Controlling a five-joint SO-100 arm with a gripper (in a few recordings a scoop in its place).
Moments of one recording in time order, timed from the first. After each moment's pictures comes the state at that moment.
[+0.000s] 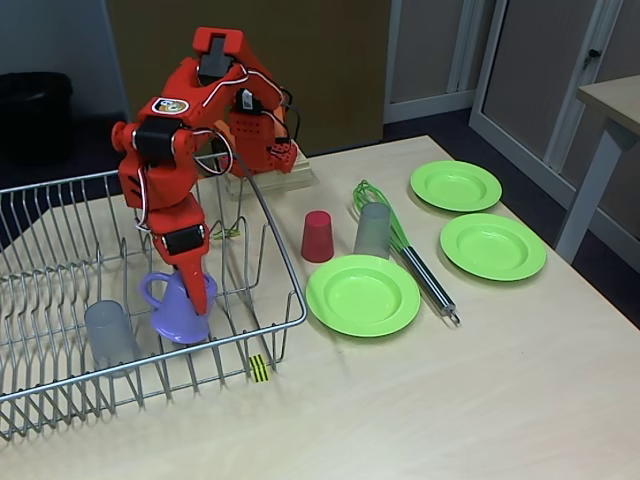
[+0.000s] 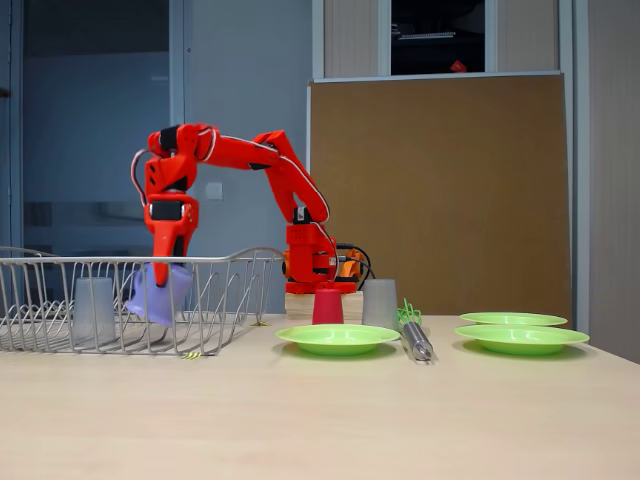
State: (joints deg) arm 29.6 51.4 50.7 91.0 -44.3
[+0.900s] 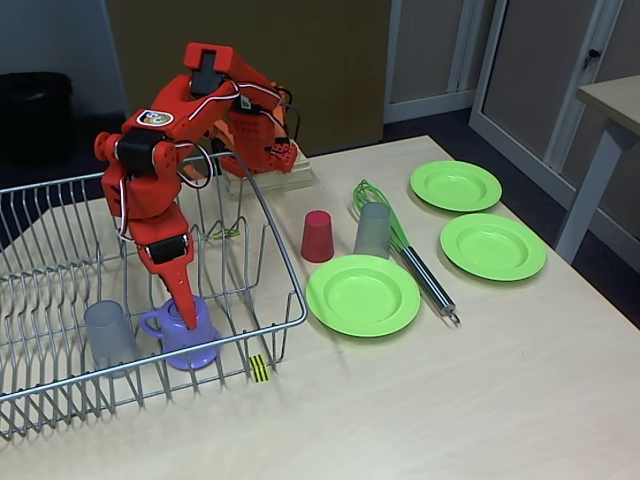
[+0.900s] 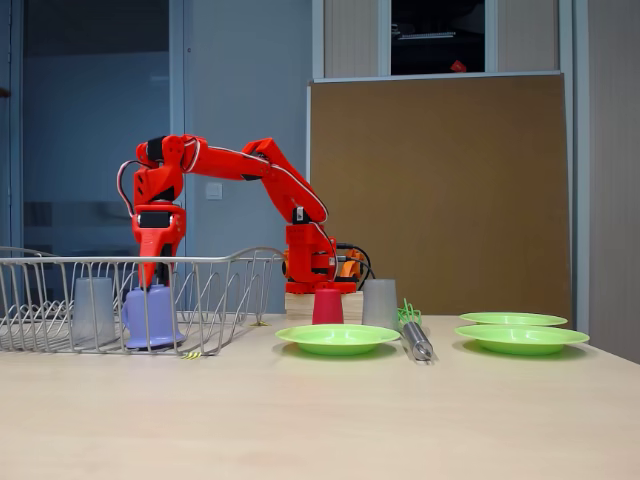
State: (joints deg) arm 32.7 43.5 40.8 93.1 -48.8
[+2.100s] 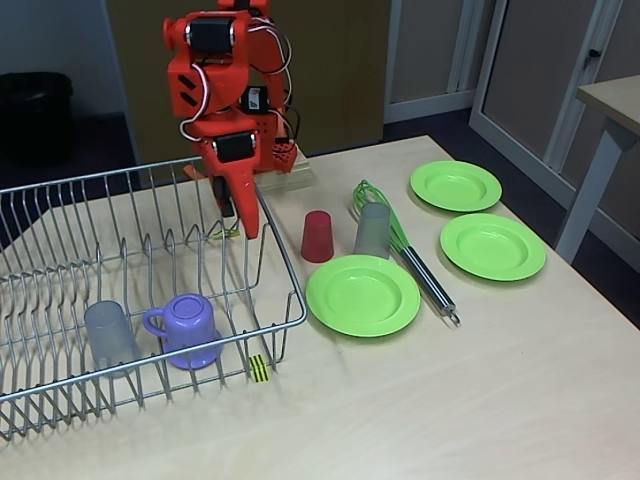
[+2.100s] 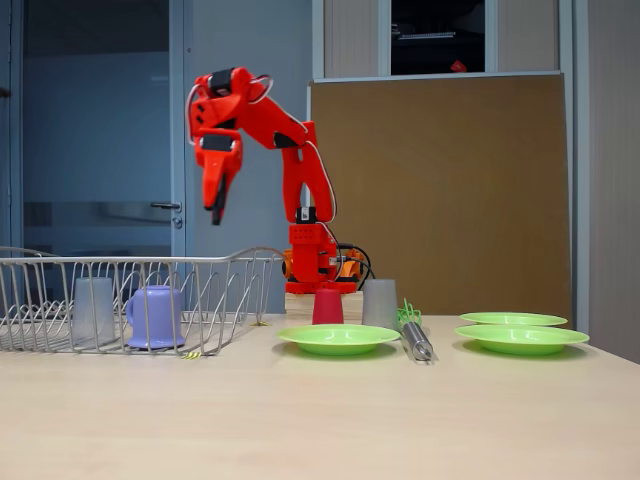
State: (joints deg) arm 17.6 79.2 62.0 100.6 -34.2
